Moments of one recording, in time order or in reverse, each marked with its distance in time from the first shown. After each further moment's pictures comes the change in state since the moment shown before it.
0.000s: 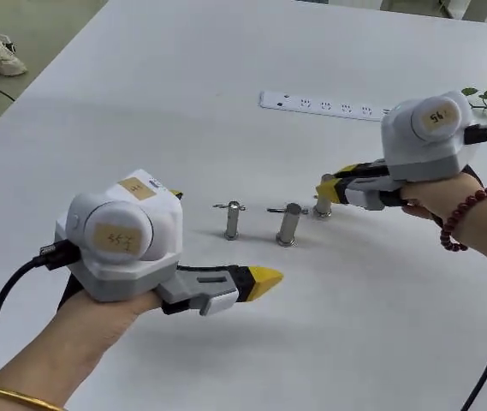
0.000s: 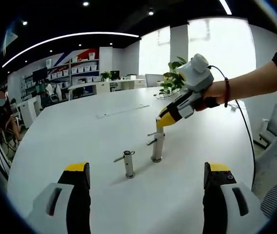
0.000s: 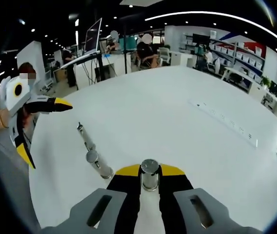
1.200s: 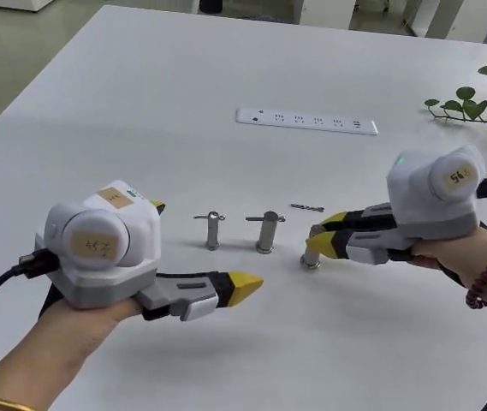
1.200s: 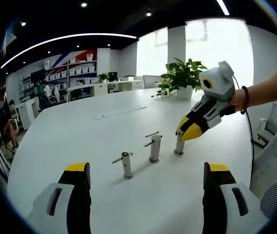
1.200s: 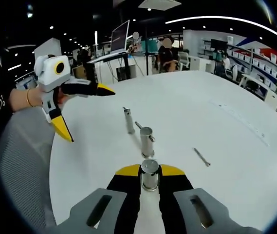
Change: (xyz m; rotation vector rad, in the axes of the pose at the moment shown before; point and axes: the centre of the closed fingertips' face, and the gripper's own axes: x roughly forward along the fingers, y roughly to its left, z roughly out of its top) left arm -0.004 -0.005 0.004 0.008 -0.010 -0.020; right arm -0.037 0.071 -0.024 -0.079 -0.034 0.162
